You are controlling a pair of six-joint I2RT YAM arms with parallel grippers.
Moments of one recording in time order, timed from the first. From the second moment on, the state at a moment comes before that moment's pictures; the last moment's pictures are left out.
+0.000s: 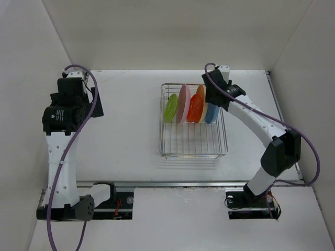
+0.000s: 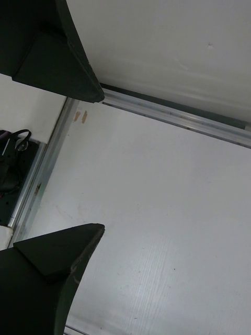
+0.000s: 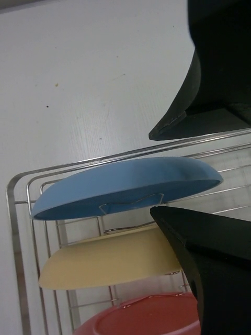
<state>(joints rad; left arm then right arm) 0.00 1.13 1.62 -1.23 -0.33 -0.11 0.50 1.65 1.56 -0.72 0.65 0.41</state>
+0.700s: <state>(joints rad) 0.00 1.14 1.62 -1.23 -0.33 -0.11 0.51 1.65 1.85 -0.94 0.87 0.28</state>
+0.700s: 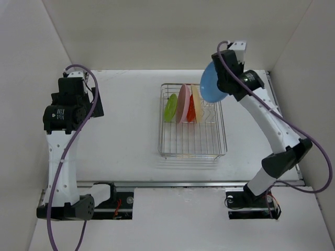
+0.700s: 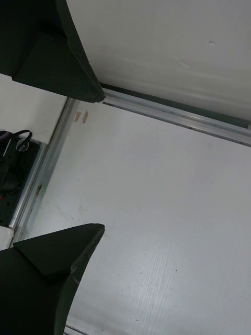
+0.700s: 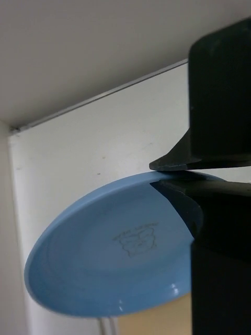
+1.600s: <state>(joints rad) 0.00 1.23 1.67 -1.30 0.31 0.07 0.87 1.78 1.82 -0.55 0.03 0.41</state>
